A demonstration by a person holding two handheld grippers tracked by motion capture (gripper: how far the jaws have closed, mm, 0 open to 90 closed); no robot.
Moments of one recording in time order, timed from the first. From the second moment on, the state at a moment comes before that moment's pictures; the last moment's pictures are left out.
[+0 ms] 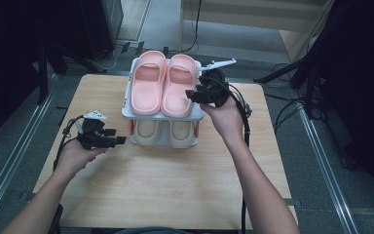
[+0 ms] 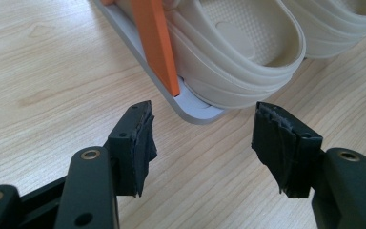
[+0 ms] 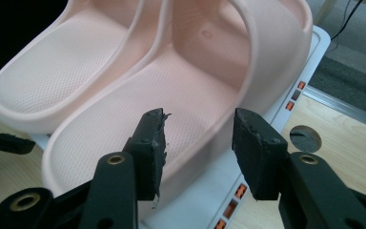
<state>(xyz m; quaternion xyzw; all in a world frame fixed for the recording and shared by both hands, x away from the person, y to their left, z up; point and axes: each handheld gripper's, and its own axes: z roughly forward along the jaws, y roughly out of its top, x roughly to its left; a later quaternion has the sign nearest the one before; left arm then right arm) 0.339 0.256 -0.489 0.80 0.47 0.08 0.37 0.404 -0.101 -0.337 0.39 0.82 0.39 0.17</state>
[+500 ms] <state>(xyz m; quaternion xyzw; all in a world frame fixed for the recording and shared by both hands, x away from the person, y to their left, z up) 0.341 0.255 -0.490 0.80 0.47 0.08 0.37 0.371 -0.144 -0.360 0.38 0.81 0.41 0.16</state>
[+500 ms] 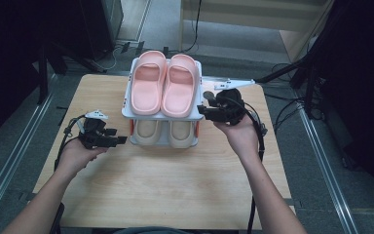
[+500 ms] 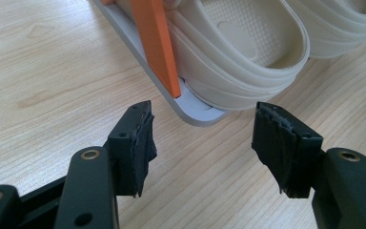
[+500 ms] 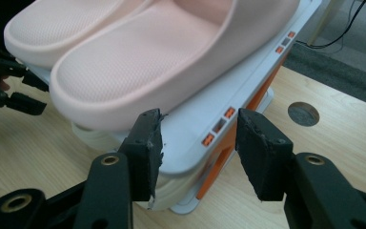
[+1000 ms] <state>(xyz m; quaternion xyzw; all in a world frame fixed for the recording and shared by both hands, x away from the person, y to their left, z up) 0.342 0.255 -0.491 0.80 0.47 0.08 0.36 0.355 -0.182 -0.406 0.39 0.81 0.42 0.15</state>
